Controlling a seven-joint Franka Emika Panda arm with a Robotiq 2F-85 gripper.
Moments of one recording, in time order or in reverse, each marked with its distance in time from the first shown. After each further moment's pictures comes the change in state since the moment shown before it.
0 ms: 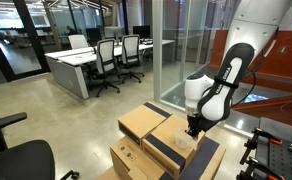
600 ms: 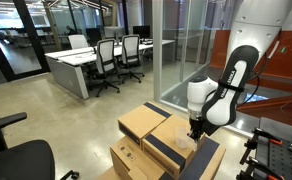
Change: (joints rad) arm 0.025 0.000 -0.003 -0.044 -0.002 0.054 -0.017
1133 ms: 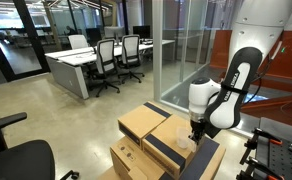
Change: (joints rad) arm 0.028 -0.003 -0.008 -0.025 -0.002 0.037 -0.025
